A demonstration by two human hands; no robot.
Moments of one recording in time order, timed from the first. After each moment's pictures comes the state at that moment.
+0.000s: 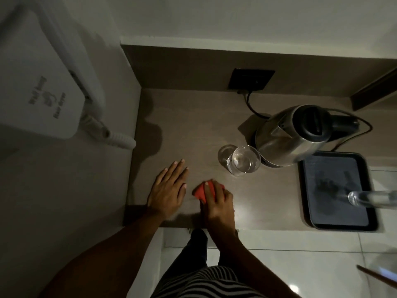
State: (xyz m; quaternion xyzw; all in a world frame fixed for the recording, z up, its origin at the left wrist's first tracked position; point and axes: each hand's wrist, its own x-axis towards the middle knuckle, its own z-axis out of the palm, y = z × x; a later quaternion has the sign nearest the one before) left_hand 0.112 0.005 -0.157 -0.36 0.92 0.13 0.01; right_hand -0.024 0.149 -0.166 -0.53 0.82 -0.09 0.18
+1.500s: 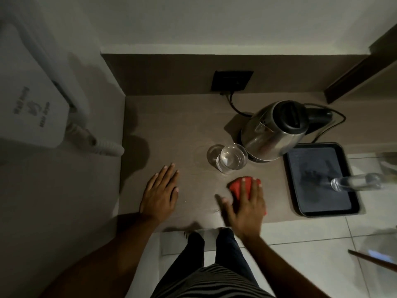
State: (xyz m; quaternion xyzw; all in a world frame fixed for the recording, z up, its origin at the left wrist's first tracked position) left_hand 0.115 0.004 -0.159 -0.35 0.92 0.15 -0.01; right_hand -0.078 0.191 -0.118 -0.34 0.91 -0.17 0.16
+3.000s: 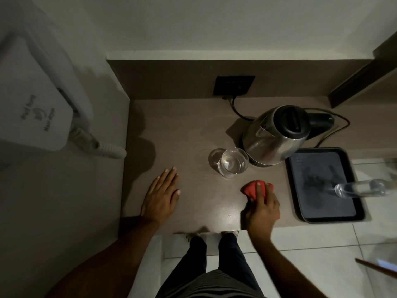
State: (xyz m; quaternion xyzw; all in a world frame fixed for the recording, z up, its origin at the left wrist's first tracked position) left_hand 0.115 0.003 -0.155 -0.36 0.91 0.18 -0.01; right_hand -0.114 0.206 -0.145 -0.32 0.92 -0.19 0.06
